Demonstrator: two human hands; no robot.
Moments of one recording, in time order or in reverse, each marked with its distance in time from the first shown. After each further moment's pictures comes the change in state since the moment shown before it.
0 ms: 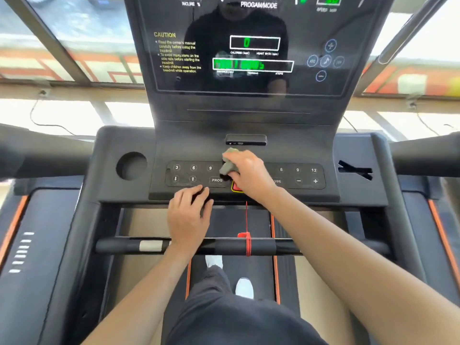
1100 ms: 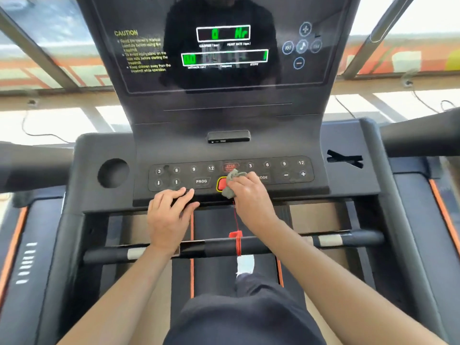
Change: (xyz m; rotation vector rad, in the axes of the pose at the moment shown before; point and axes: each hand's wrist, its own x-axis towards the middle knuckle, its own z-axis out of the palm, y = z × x) left_hand 0.005 -0.024 0.007 0.021 0.053 0.151; right_hand -0.073 0.005 0.005 -0.100 0.165 0.004
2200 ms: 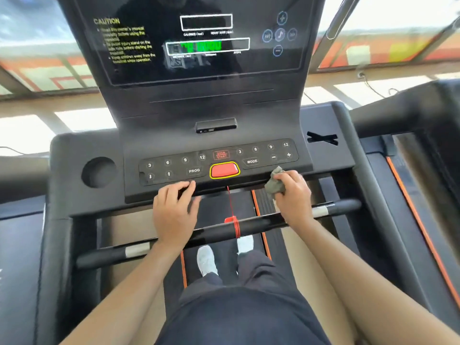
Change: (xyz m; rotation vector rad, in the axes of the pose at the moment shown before) left_hand -0.006 0.020 -0.011 -0.064 -0.111 -0.007; right_hand -0.083 0.045 -0.036 -0.012 0.166 0.542
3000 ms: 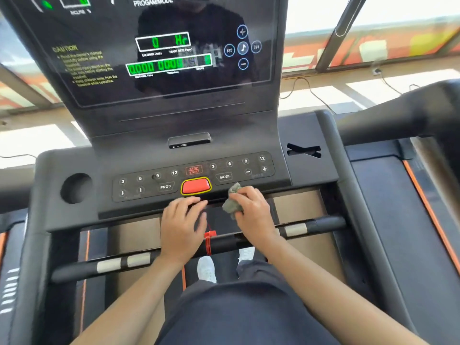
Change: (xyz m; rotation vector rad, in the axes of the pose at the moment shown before) left_hand 0.011 0.087 0.023 -0.021 -0.094 0.093; right_hand 0.005 0.002 0.009 0.148 -0.161 -0.200
